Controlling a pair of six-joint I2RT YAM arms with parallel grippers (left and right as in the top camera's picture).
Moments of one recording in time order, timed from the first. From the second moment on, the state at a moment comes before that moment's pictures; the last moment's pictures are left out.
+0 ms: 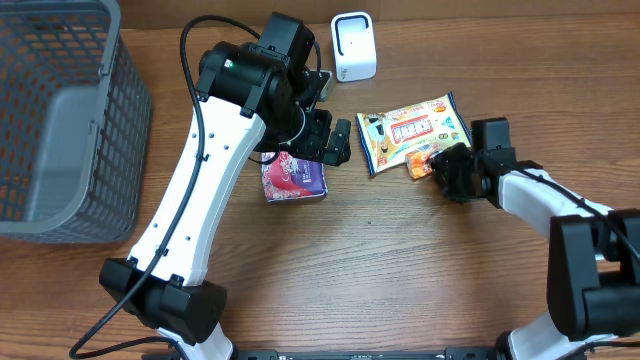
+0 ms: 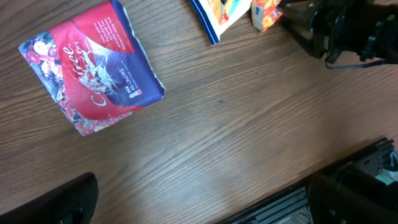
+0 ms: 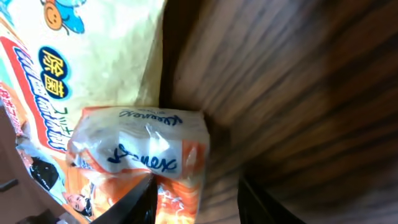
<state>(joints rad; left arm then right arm) -0.40 1.83 2.04 -1.56 0.25 -0.15 0.10 1.78 0.88 -0.19 -0.31 1.14</state>
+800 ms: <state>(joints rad) -0.40 1.83 2.04 -1.56 0.25 -0.15 0.10 1.81 0.89 -0.12 -0.28 1.26</state>
